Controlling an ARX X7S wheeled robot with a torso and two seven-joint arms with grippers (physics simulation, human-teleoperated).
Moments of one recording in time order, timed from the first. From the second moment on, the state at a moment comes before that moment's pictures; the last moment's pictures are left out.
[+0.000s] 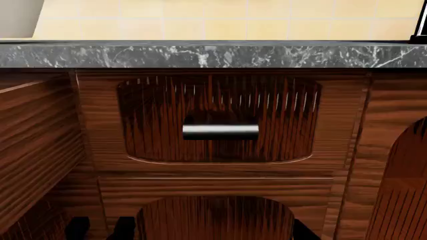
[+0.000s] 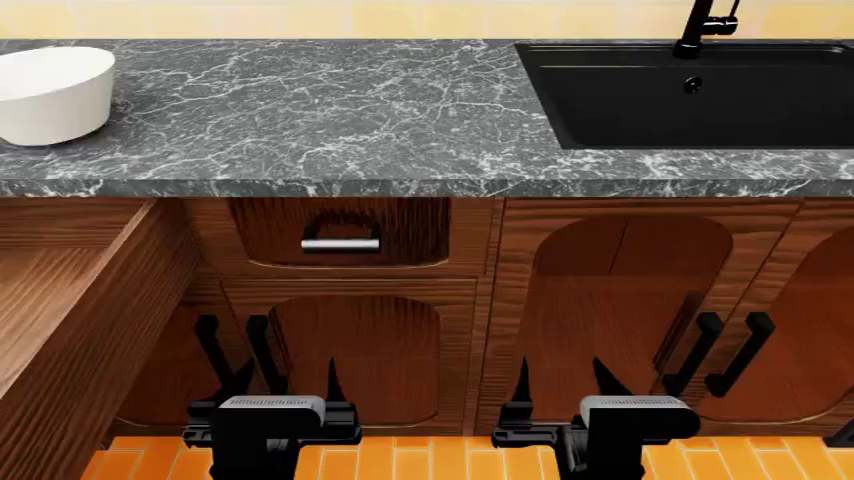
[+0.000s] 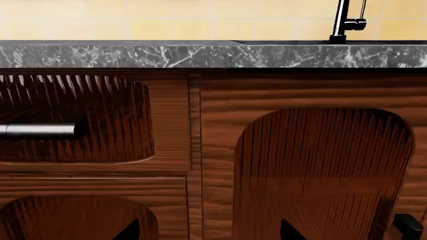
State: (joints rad) left arm 0.00 0.00 0.00 0.00 0.00 0.00 0.00; right arm 0.00 0.00 0.00 0.00 0.00 0.00 0.00
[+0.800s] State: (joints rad) left arm -0.06 -0.15 0.04 0.51 -0.15 -0.49 -0.05; right arm 0.01 0.15 -0.02 -0.53 0.09 0.43 0.09
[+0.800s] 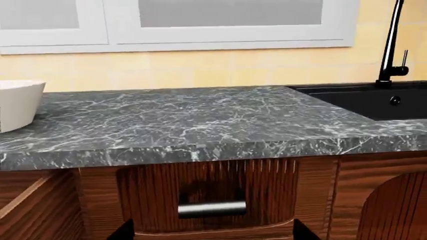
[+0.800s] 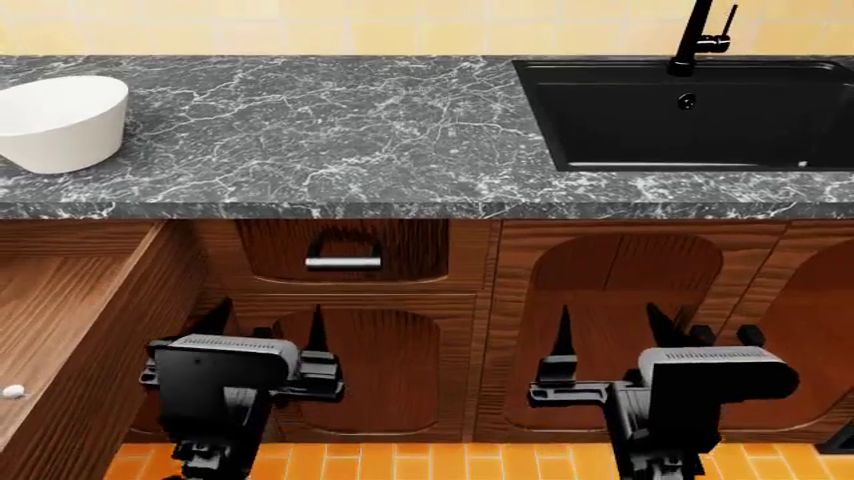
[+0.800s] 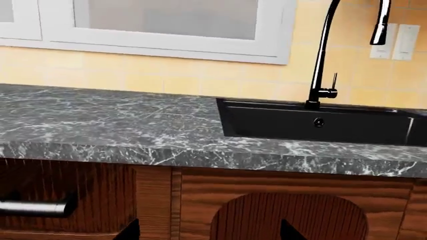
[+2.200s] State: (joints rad) left arm -0.54 -0.32 -0.09 0.96 -0.42 -1.34 -0.05; right arm 0.38 0.31 0.06 -0.99 0.23 1.14 0.12
